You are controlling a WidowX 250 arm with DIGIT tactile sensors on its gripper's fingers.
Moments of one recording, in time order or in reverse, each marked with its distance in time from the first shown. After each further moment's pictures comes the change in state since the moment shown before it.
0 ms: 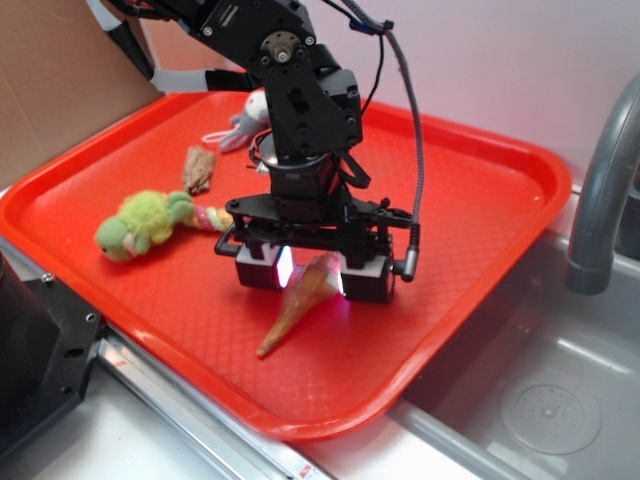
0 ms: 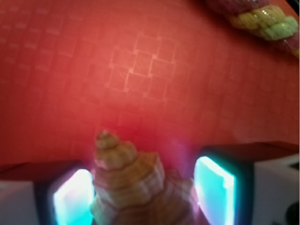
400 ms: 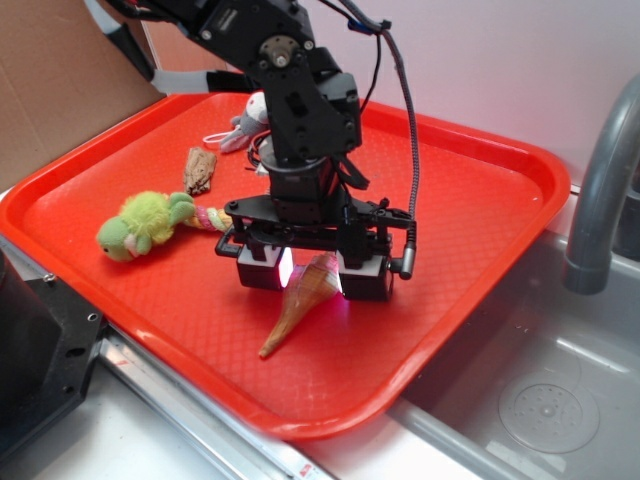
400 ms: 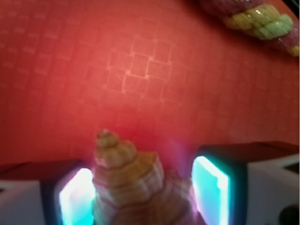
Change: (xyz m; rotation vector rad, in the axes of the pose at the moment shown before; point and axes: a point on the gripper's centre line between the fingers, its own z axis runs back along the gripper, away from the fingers) arm -0.002 0.003 0.002 0.014 -0.007 0.020
